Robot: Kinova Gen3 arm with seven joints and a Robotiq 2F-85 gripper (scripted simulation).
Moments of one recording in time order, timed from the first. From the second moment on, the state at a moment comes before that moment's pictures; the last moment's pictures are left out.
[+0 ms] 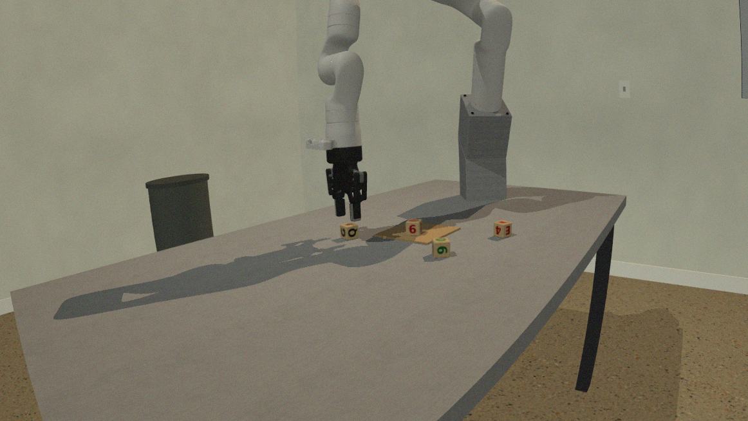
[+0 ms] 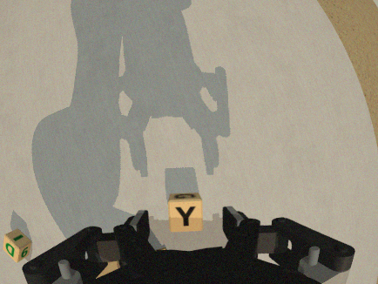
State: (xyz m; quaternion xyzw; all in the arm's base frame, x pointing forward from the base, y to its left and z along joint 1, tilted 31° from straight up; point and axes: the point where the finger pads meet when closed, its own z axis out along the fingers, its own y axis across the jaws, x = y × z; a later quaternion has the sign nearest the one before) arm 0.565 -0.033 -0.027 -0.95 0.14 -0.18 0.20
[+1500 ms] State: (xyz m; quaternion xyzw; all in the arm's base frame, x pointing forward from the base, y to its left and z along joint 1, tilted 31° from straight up) arm 0.564 -0.033 -0.029 -0.95 0.14 -0.18 0.20
